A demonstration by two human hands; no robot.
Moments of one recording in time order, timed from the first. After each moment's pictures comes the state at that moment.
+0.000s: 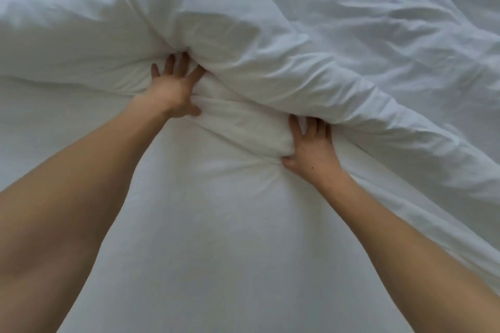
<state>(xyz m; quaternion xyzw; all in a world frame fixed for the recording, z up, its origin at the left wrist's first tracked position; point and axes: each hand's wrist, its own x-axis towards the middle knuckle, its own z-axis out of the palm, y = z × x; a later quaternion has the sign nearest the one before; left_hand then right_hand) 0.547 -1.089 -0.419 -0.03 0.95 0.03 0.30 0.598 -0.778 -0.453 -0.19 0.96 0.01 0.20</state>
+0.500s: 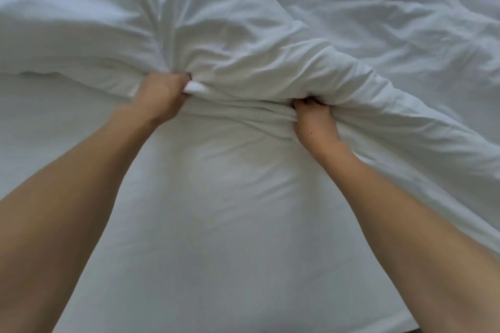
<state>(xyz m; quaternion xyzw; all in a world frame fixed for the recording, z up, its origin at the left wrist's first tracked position) 0.585 -1.093 -0.414 0.03 0.99 0.08 0.15 0.572 -0.789 -0.445 -0.15 0.98 -0.06 0.15</state>
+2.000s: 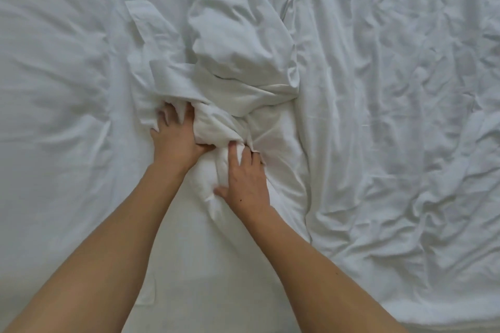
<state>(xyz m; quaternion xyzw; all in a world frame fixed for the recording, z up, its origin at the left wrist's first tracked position) 0.877 -1.345 -0.425 -0.29 0.92 0.14 0.24 0.891 -1.178 -0.427 -0.25 0.93 -0.09 0.26</state>
